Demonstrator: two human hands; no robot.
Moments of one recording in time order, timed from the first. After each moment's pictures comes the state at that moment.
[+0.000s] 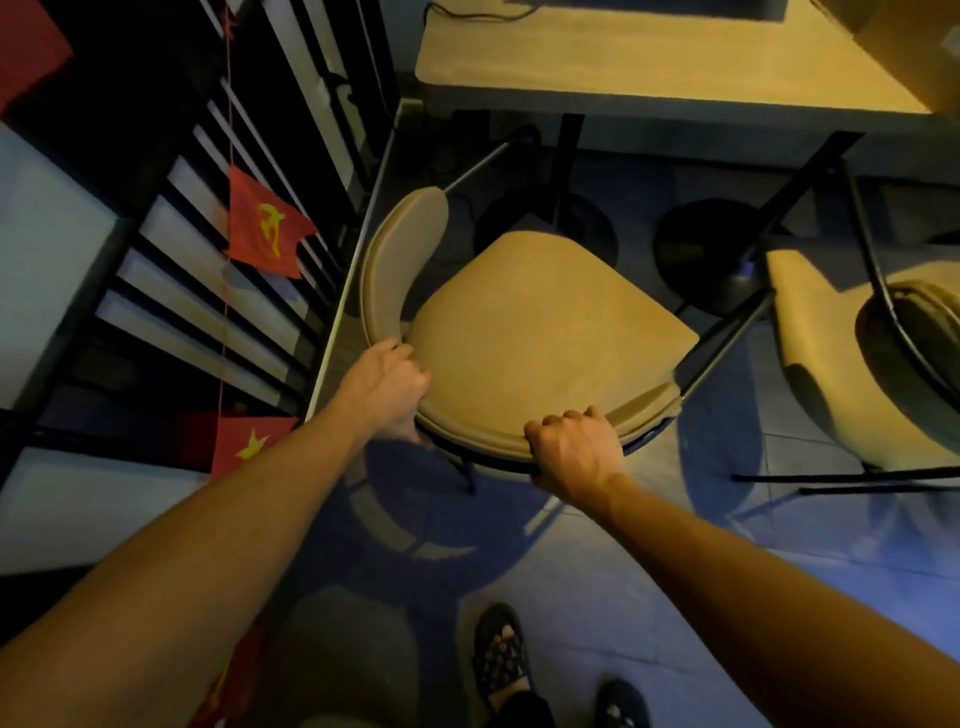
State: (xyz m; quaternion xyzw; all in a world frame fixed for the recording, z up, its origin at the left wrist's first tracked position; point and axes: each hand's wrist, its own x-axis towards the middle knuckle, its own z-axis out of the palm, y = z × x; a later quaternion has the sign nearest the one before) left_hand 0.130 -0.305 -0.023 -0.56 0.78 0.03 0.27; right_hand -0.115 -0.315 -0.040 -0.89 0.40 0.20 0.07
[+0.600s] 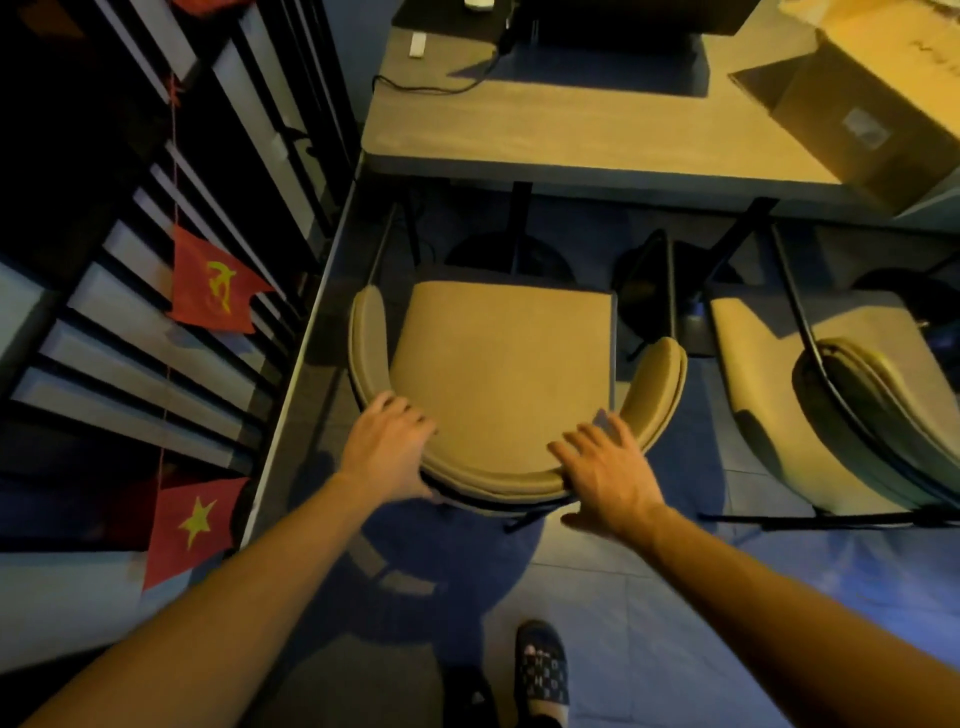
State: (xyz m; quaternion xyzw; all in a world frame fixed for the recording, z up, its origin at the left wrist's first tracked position) left_hand 0.081 -0.349 -0.034 -0.61 0.77 0.10 0.15; right_hand -0.194 -0.388 -0.032 -0.89 0.40 0.23 0.04
